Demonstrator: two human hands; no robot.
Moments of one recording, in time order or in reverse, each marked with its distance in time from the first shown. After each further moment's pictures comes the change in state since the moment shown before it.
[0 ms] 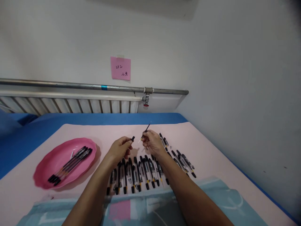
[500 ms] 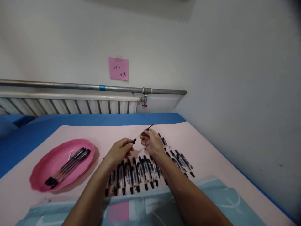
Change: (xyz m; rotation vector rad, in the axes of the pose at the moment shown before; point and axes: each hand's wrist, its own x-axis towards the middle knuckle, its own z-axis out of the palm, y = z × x) left_hand -0.004 0.005 0.003 0.065 -0.088 0.002; right_hand -0.002 -0.001 0.004 0.295 0.022 -0.077
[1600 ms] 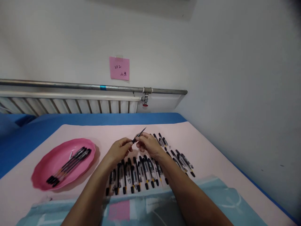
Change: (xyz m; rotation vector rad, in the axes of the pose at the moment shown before) left_hand 0.003 -0.005 -0.005 0.041 0.008 0.044; right_hand -0.005 -0.003 -0.001 -0.421 -0.318 0.154
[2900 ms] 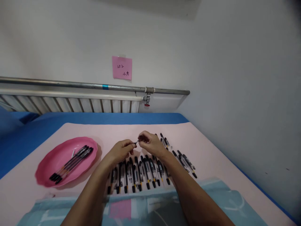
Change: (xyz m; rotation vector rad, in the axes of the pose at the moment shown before) left_hand -0.004 0.001 -0.005 0.112 -0.107 -0.062; right_hand -0.010 -0.010 -0.006 -0.655 -0.039 -0.406
